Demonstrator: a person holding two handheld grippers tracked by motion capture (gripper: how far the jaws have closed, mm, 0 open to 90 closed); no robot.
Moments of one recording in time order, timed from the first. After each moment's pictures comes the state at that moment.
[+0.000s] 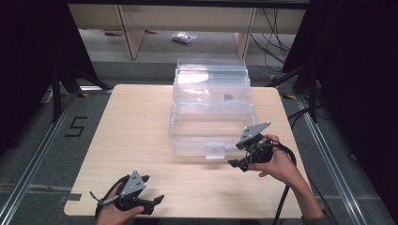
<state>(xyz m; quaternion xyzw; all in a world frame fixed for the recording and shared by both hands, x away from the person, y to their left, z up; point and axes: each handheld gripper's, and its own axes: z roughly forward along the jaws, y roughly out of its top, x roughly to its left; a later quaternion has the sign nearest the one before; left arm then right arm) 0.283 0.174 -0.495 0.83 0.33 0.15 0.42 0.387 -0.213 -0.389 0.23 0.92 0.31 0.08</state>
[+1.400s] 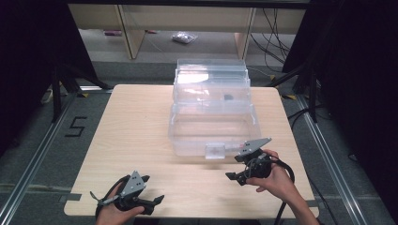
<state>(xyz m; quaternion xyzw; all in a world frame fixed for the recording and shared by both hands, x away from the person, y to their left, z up) 0.283 0.174 -0.495 0.83 0.32 0.15 0.42 0.358 -0.212 -0.419 0.27 0.90 0.33 0.07</state>
